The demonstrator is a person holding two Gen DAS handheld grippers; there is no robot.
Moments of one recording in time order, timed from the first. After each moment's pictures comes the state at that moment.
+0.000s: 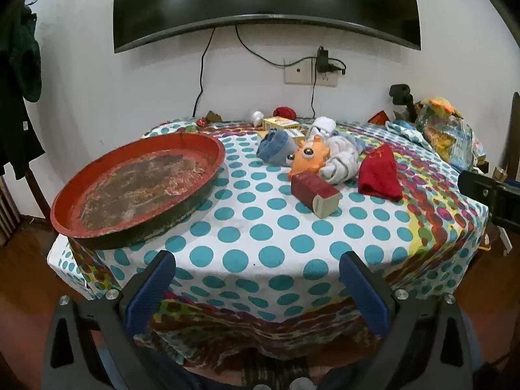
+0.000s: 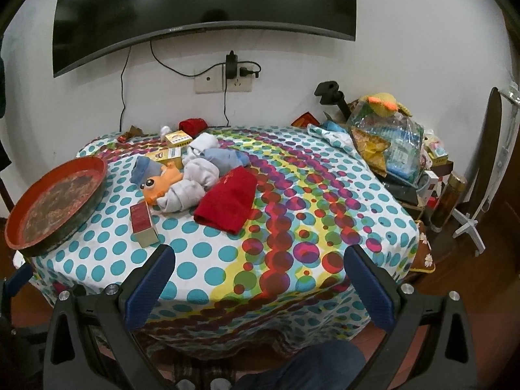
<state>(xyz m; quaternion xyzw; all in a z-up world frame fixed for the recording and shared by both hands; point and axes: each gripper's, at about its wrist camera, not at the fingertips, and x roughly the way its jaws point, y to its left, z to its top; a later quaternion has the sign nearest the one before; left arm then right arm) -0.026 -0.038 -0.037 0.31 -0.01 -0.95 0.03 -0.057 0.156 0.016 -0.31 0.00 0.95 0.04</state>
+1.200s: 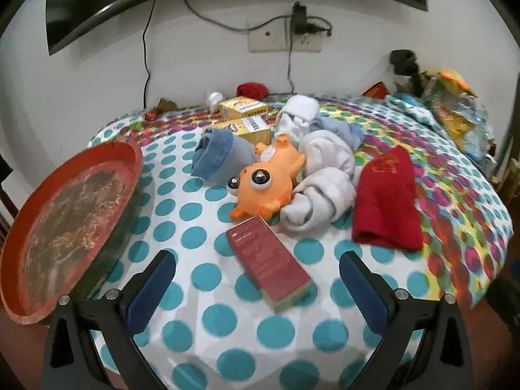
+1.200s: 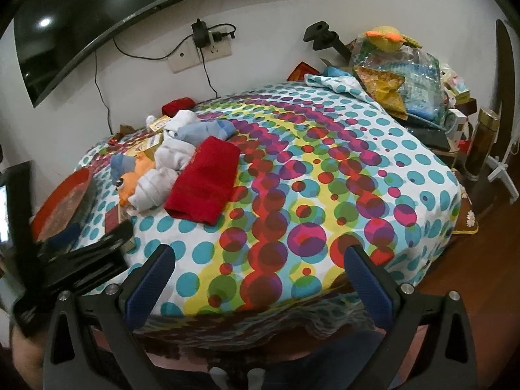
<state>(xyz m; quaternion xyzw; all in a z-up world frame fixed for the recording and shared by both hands) -0.171 0.017 -0.056 0.38 -0.03 -0.93 0.01 -0.108 0.215 -0.031 -0.37 0.11 0.92 0.00</state>
